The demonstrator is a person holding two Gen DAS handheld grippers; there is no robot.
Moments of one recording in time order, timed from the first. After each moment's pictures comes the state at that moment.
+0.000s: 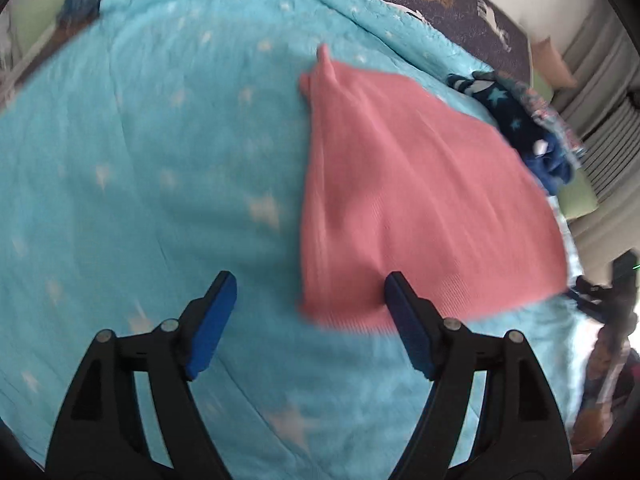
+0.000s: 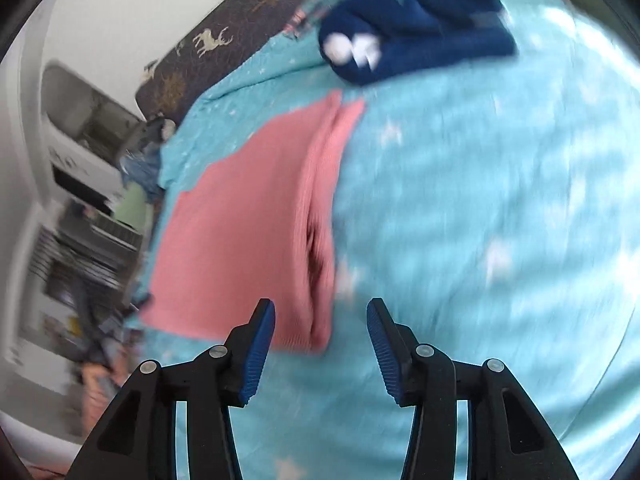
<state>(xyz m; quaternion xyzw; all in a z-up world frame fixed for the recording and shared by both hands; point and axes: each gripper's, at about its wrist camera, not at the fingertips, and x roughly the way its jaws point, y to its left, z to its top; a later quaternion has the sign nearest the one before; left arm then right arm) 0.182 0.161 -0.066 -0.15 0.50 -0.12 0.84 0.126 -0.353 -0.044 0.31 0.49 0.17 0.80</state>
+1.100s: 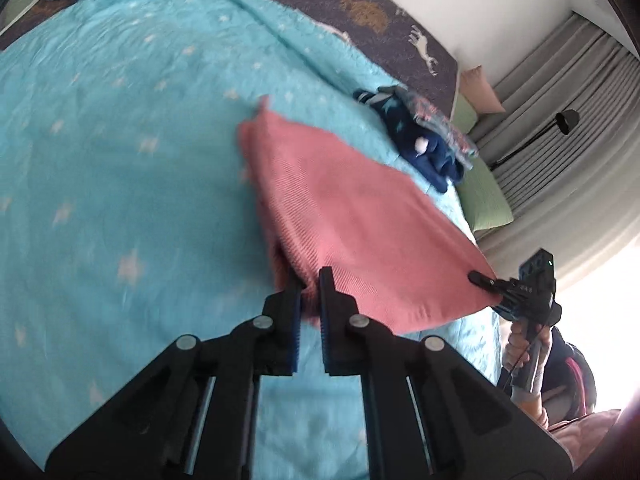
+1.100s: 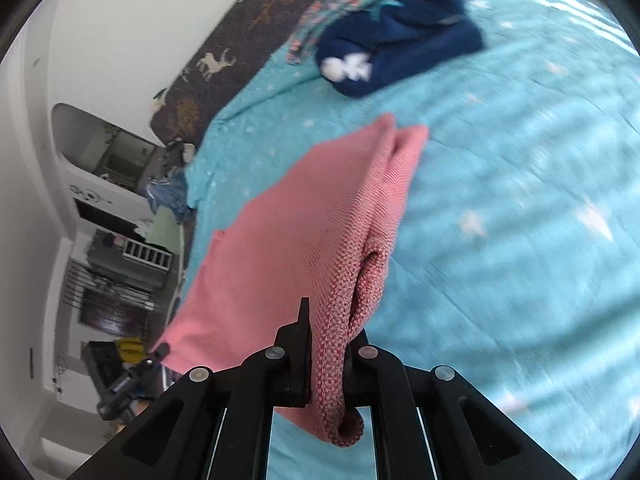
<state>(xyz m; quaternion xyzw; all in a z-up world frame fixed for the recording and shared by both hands) 0.071 0.114 -0.011 -0.22 0.46 -0.21 0.84 0.084 -0.392 -0.020 0.35 0.48 0.16 0.79</state>
